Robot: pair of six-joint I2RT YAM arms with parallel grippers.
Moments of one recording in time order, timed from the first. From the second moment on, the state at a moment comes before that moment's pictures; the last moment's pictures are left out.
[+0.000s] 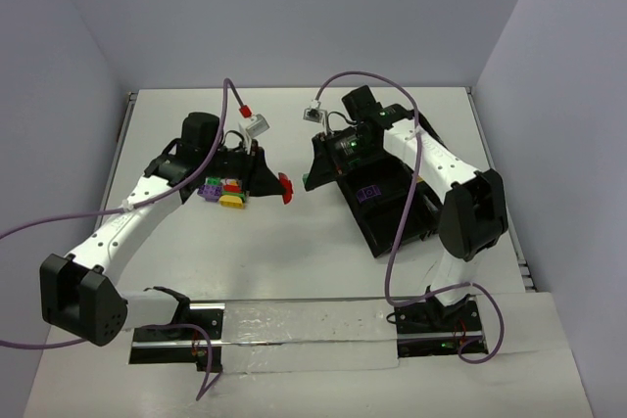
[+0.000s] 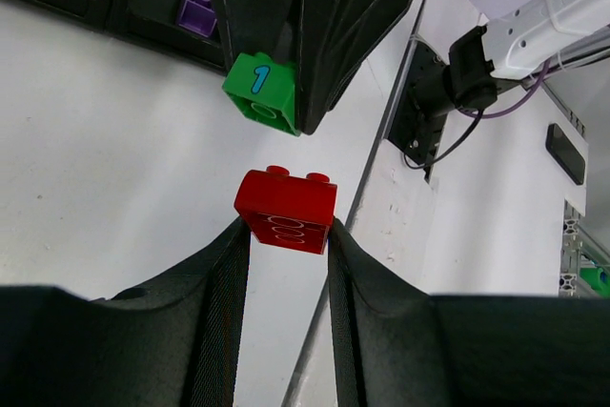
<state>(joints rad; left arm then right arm) -0.42 1.28 1.08 -0.43 0.90 -0.08 0.47 1.77 1.54 -0.85 -1.07 -0.19</state>
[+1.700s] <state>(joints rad) -0.68 1.60 1.15 -0.41 0.07 -0.41 0.29 1.32 1.19 -0.52 0.16 0.46</state>
